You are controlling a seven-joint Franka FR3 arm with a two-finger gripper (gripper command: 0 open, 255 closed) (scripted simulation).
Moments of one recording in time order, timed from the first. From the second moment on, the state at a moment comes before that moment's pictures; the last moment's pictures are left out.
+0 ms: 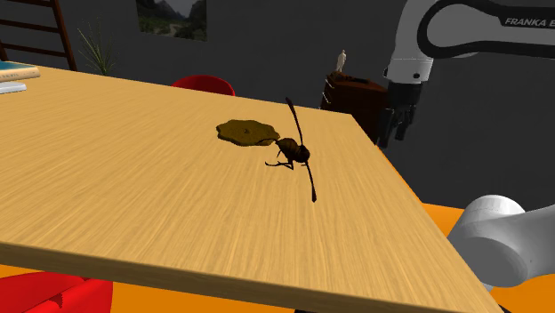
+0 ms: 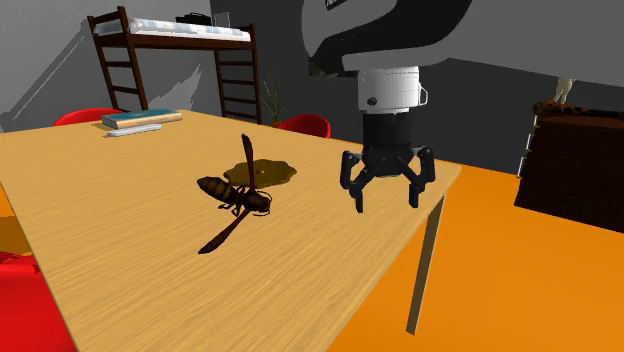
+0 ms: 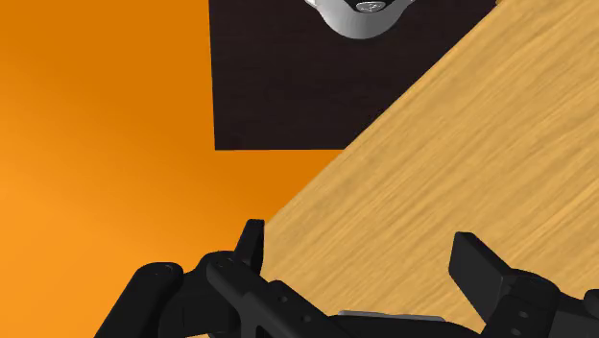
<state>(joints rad) 0.01 -0.80 -0.07 -2.38 -0.11 1.45 0.03</state>
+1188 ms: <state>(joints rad) 0.00 -0.26 0.34 -1.81 0.11 1.14 0.78</state>
